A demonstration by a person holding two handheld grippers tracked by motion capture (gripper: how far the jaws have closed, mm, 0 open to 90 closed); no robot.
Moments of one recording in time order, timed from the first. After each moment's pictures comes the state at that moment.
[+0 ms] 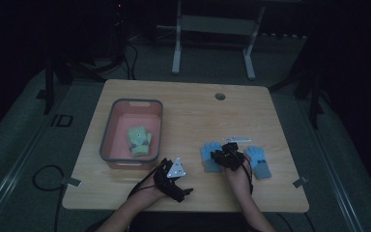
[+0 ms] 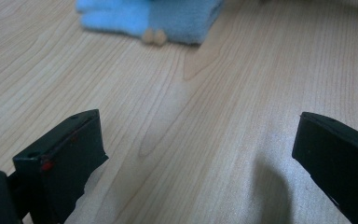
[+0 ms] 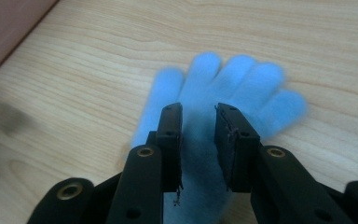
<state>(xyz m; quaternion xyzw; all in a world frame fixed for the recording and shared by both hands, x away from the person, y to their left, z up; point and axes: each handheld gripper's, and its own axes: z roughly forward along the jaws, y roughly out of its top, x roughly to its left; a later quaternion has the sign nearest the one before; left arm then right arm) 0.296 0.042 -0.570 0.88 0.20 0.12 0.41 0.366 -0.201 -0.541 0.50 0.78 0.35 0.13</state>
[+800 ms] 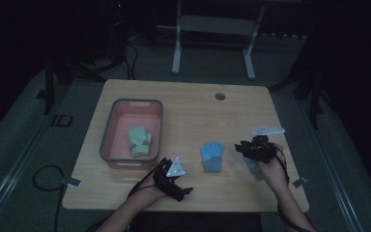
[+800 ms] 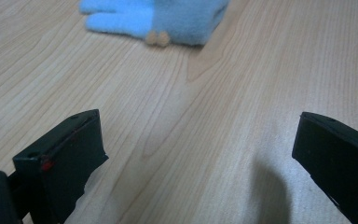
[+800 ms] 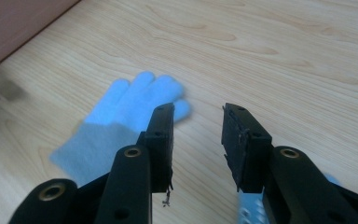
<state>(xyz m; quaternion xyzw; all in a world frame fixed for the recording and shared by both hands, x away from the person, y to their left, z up) 0.299 0.044 -0.570 0.88 0.21 0.12 0.41 0.370 -0.289 -0.486 0.43 0.81 0.36 0.16</state>
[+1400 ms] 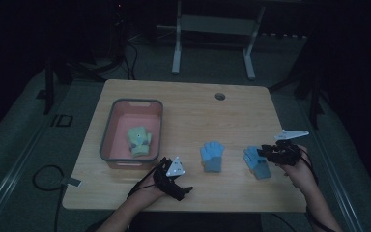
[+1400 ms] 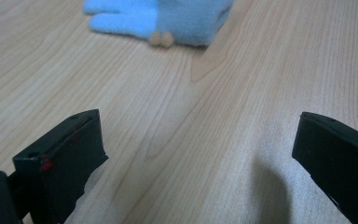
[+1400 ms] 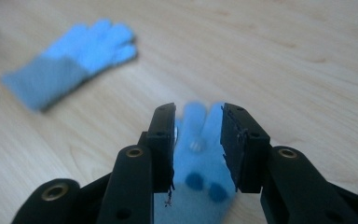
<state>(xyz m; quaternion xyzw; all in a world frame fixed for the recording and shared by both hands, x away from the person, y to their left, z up) 0.300 0.044 -0.571 0.88 0.21 0.12 0.42 0.369 -0.360 -0.491 0.38 0.85 0.32 0.16</state>
